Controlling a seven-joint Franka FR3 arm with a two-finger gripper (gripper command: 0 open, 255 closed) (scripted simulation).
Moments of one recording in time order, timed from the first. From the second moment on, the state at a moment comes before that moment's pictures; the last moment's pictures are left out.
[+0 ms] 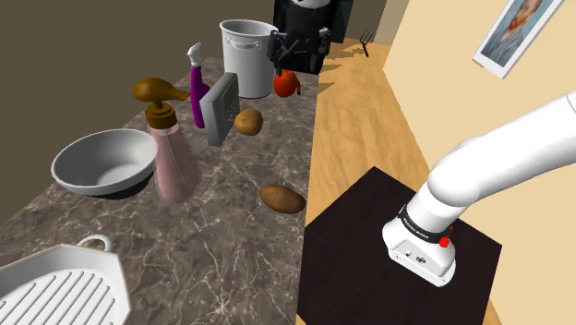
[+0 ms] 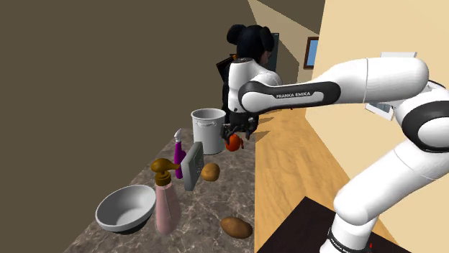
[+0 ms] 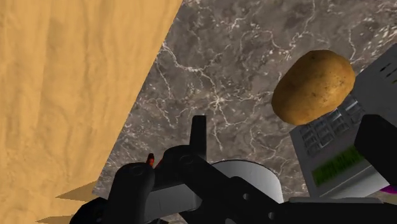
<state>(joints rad) -0.12 -0.43 0.44 -2.11 -0.02 1.84 0.68</state>
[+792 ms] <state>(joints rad) -0.14 0.17 0.64 -1.66 -0.36 1.78 1.30</state>
